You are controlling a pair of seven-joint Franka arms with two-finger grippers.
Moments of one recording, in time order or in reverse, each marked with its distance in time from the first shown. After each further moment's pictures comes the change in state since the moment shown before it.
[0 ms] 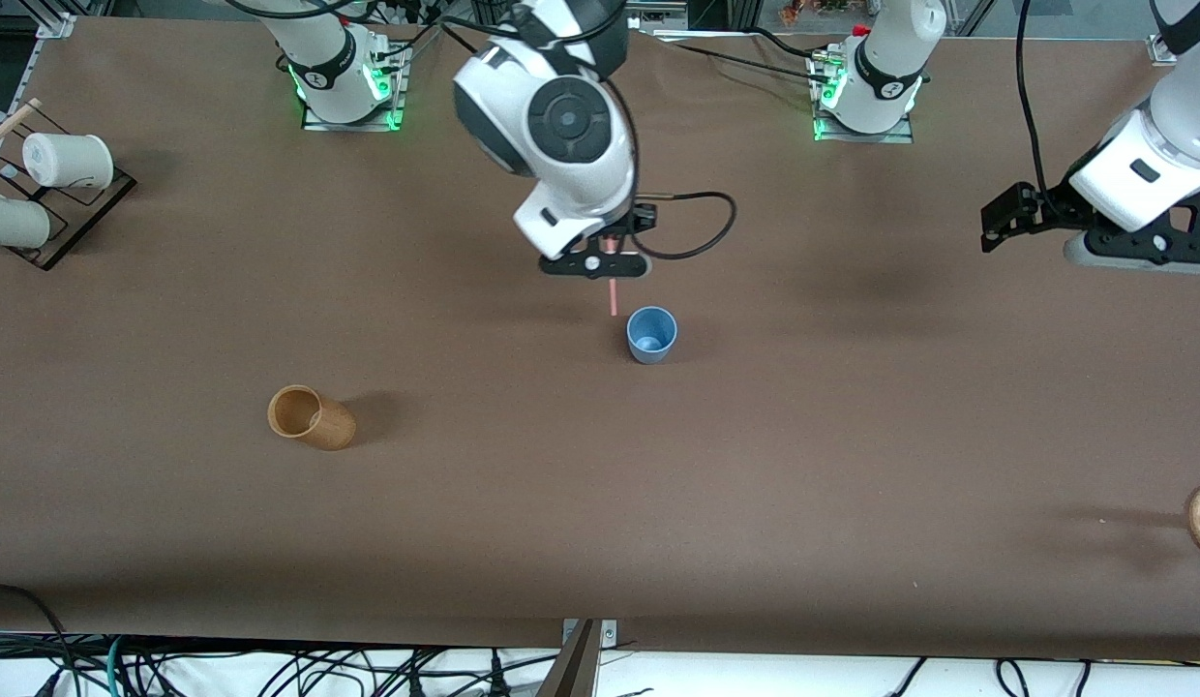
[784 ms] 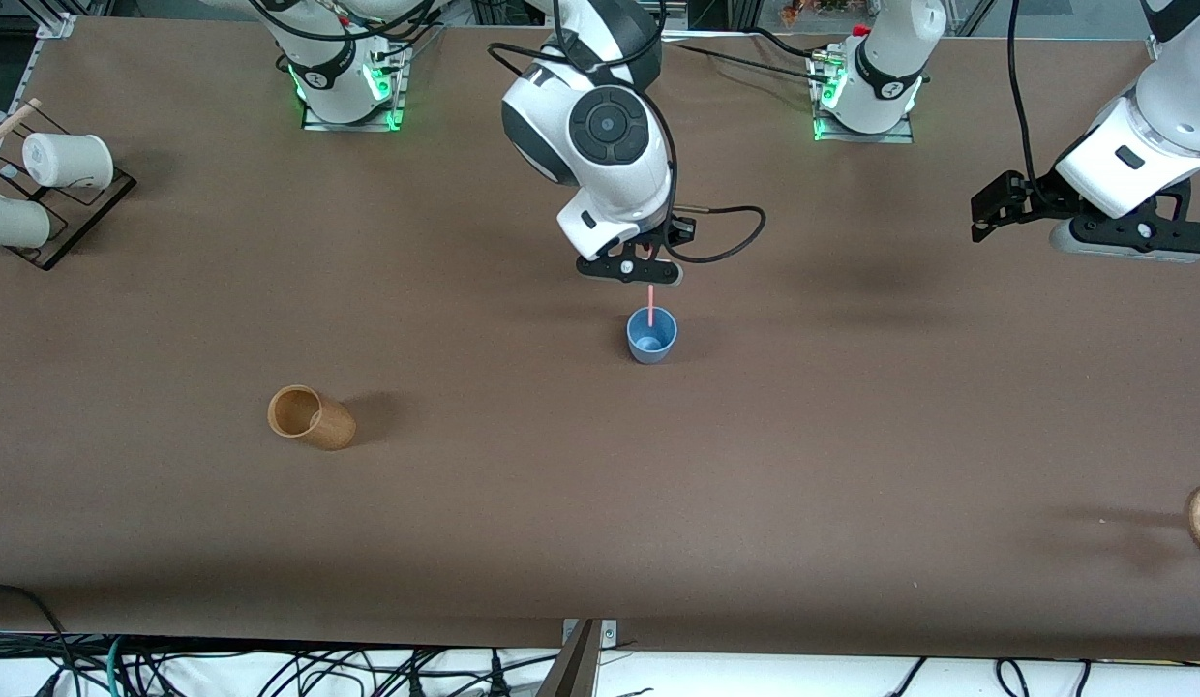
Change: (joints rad) left arm -0.001 -0.003 -0.010 -0.007 -0.006 0.002 0.002; right arm 0.034 0.058 -0.031 0.001 0.014 0.125 0.064
